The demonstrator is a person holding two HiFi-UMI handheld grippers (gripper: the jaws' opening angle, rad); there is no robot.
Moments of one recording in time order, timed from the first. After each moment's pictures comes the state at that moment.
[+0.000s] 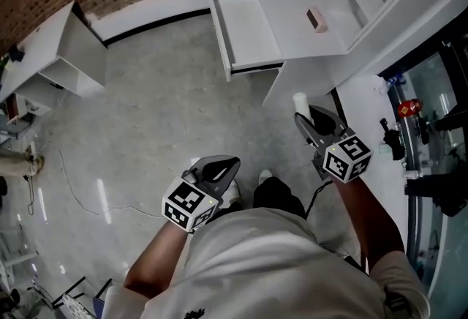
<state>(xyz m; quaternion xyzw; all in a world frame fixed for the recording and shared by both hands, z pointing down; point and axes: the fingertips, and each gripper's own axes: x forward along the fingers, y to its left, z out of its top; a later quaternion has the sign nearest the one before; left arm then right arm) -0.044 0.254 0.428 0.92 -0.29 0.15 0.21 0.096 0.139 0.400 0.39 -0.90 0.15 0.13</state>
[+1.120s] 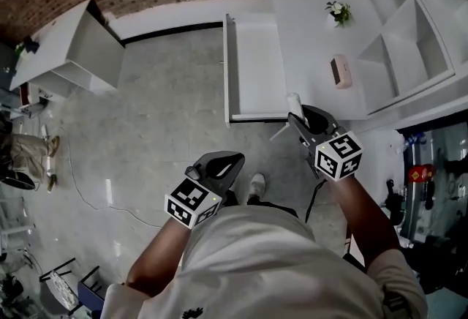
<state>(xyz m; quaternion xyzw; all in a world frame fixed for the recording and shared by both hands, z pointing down) 0.024 -0.021 0.427 0.89 -0.37 0.15 0.21 0.118 -0.151 0.435 0.30 -0.93 0.15 0.14</state>
